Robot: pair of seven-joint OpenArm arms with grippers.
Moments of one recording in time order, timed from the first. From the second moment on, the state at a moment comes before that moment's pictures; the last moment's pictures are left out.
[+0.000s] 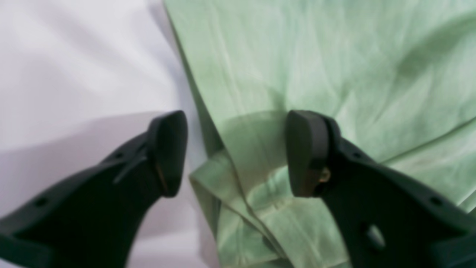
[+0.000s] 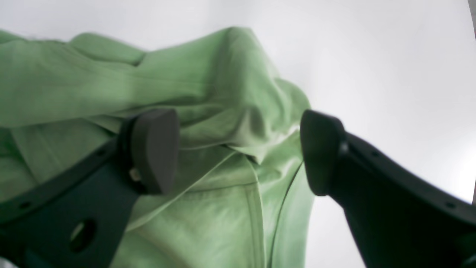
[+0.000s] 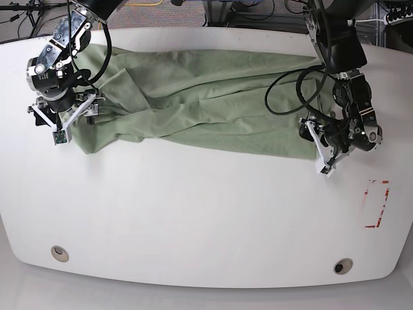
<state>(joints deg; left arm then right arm) -12.7 -8.1 -18.8 80.6 -11.4 -40.4 75.9 -6.4 2.8 37.9 111.1 5.2 40.6 -61.5</state>
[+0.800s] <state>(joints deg) -12.7 -8.1 -18.7 80.6 -11.4 -41.6 76.1 -6.2 2.8 37.9 111.1 5.2 40.6 -61.5</state>
